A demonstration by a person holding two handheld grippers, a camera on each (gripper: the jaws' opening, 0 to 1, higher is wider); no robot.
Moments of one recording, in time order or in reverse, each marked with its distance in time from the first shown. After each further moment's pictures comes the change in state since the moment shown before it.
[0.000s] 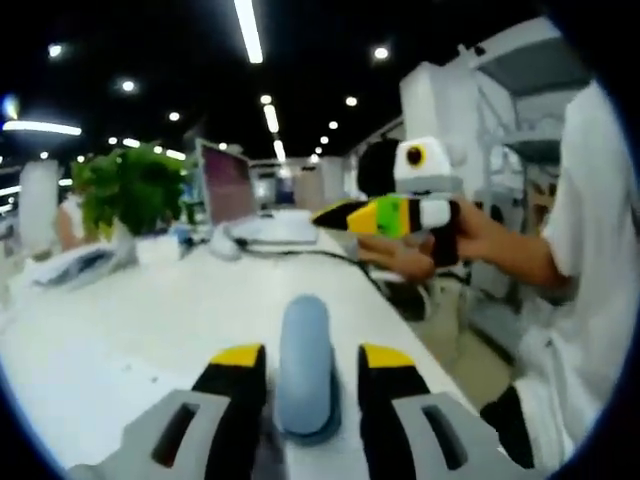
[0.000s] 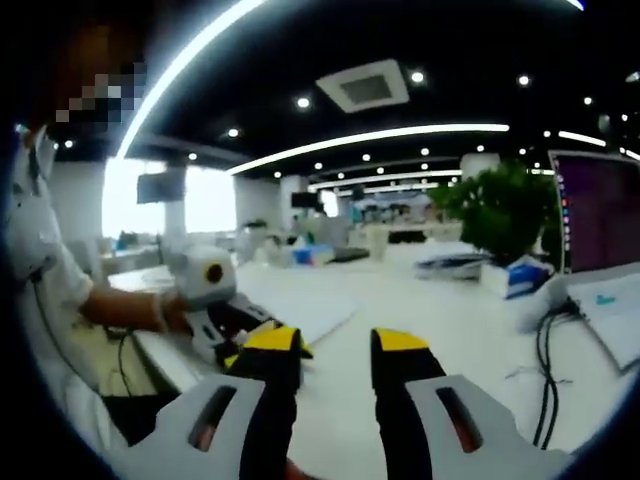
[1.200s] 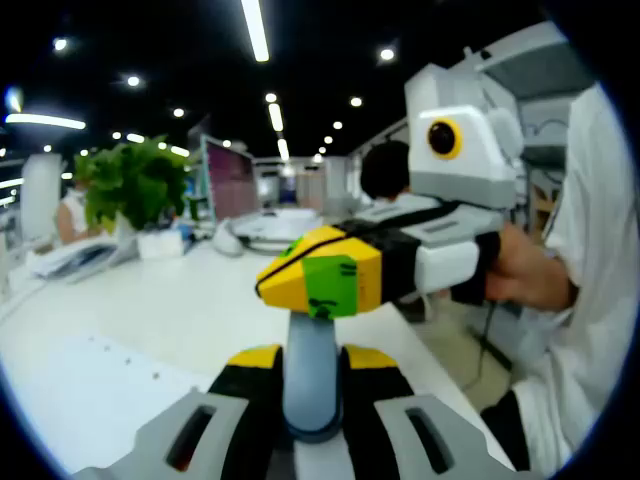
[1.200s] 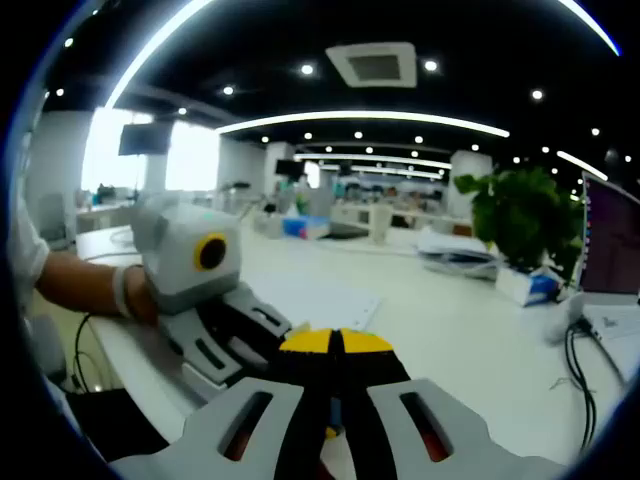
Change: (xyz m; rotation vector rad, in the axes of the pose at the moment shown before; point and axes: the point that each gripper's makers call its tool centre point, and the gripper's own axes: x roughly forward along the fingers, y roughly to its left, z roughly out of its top) left arm 0.000 0.004 0.000 -0.029 -0.001 0.005; right arm 0.071 0.043 -0.020 -0.140 0.132 -0.124
